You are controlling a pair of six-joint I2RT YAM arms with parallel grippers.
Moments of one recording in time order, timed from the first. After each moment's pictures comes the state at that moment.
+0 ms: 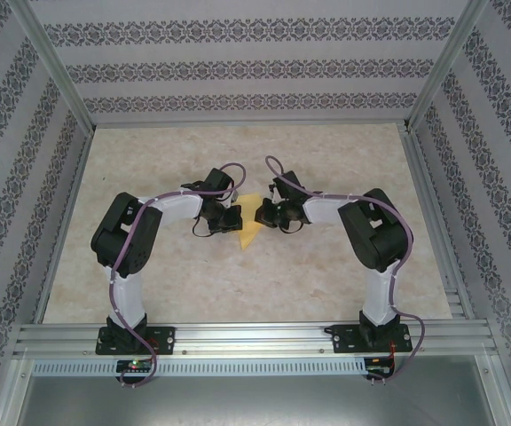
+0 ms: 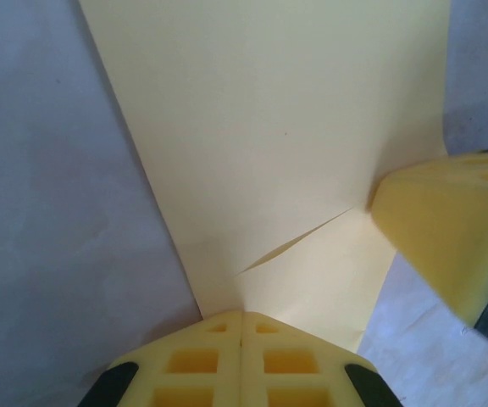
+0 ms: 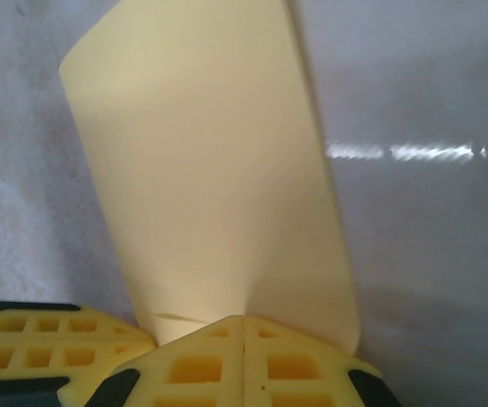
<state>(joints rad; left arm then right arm) -0.49 1.95 1.18 -0.45 0.40 -0.58 0.51 1.97 1.08 -0.08 -0.44 0.75</state>
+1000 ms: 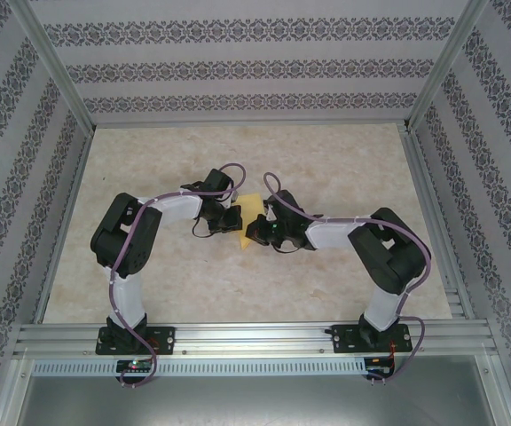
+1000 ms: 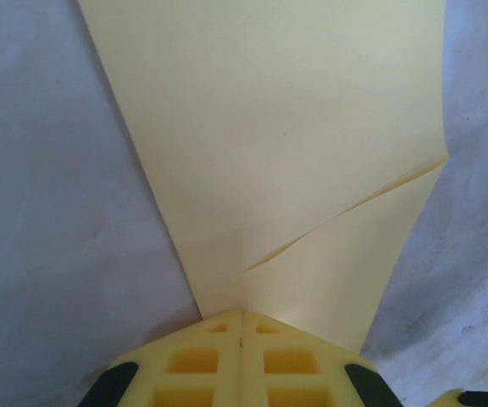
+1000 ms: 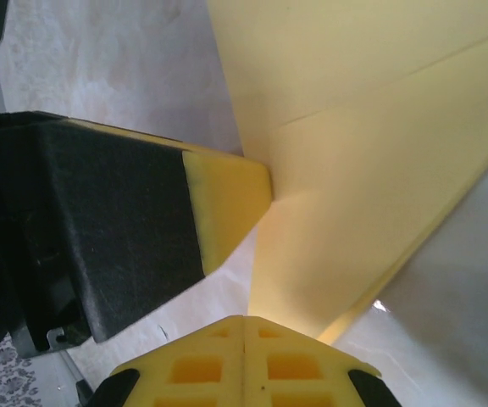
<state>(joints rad) -0.49 1.94 1.17 -0.43 0.40 -0.58 0.67 1.79 0.83 0.16 -0.43 0.98</state>
